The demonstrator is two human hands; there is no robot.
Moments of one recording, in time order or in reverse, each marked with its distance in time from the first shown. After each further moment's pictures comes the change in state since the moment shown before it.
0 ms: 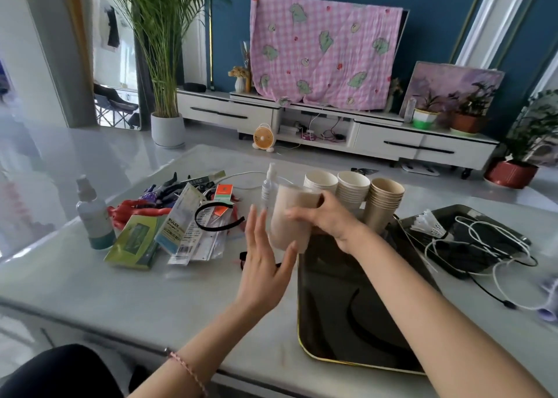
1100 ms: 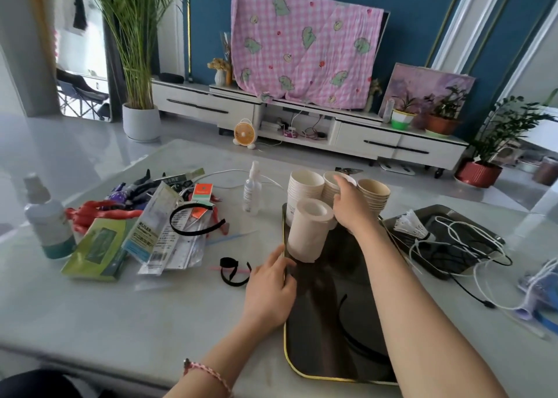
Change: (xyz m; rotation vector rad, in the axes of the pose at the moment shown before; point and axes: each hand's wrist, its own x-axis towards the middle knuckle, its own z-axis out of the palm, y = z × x) left_hand -0.003 -0.004 0.040 0.200 -0.369 -0.233; right_hand 0.052 0.031 -0.064 -0.748 0.373 -0.062
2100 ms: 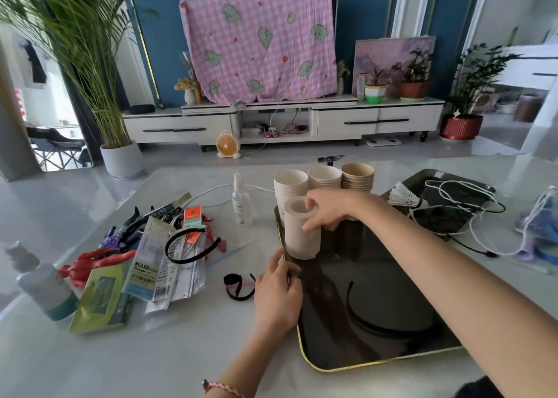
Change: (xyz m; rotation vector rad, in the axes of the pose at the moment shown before) left_hand 0.005 -0.007 0.005 -0.024 -0.003 0.009; right_hand -0.026 -0.032 -0.033 -0.117 -0.610 -0.001
